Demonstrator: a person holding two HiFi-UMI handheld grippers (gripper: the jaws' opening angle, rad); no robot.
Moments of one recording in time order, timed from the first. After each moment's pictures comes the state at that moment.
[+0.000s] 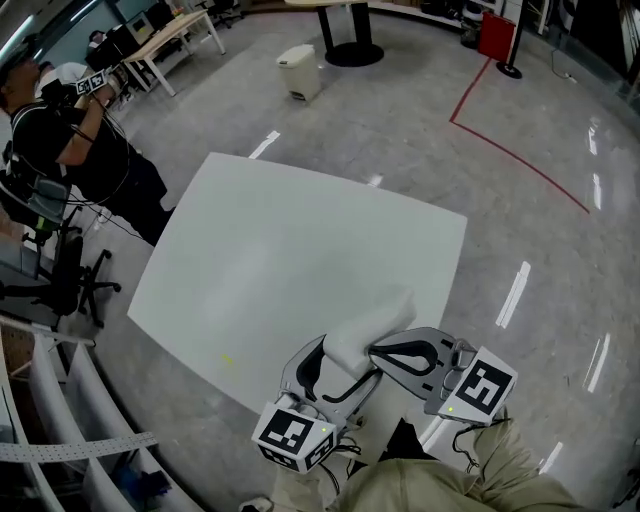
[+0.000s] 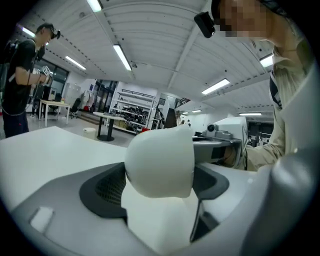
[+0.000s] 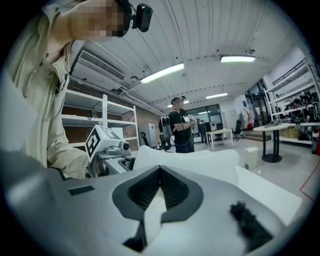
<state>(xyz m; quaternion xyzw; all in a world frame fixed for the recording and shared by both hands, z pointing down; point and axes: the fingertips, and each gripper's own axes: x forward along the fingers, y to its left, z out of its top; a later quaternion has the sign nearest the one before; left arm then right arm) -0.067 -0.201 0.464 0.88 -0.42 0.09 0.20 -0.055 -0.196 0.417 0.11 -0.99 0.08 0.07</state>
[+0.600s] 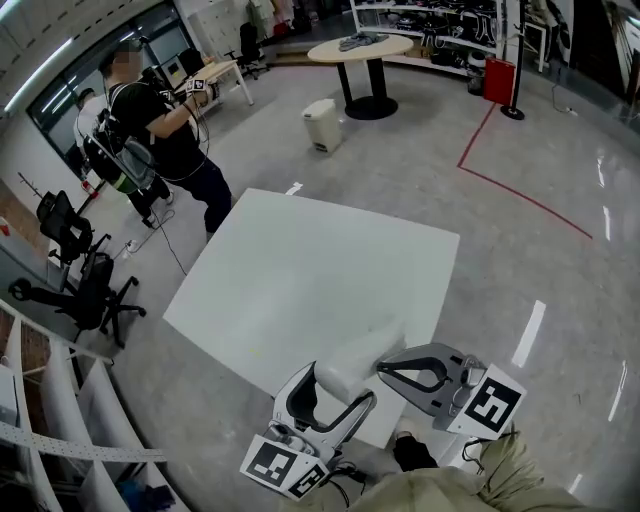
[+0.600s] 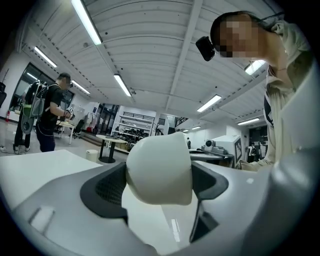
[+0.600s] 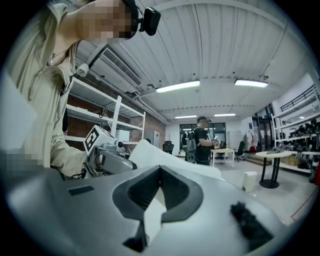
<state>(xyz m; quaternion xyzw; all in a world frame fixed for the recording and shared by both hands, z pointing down) -0.098 -0.105 0.361 0.88 -0.46 -0.01 0.12 -0.053 -0.108 0.334 0.11 -0.99 -0.02 0.04</state>
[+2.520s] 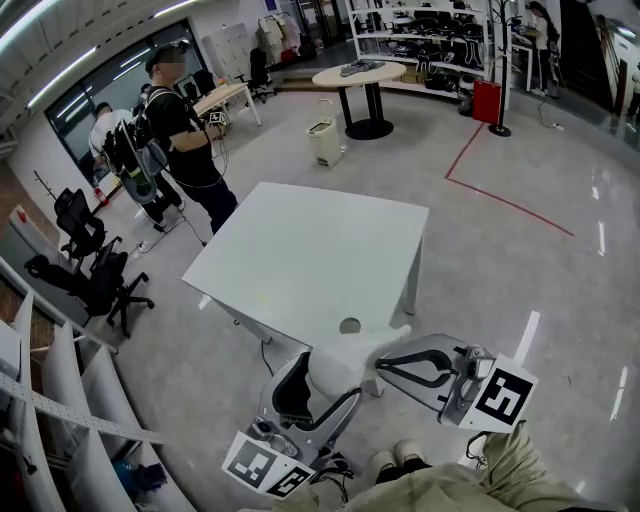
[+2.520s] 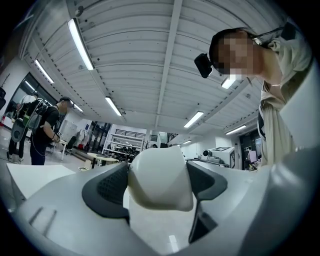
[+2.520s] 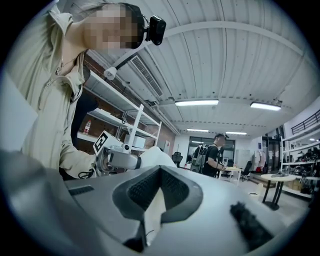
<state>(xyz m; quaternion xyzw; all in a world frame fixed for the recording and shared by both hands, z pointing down) -0.067 0.109 0.273 0.89 -0.44 -0.09 0.03 -0.009 0.112 0.259 0.08 -0.99 -0.09 0.01</state>
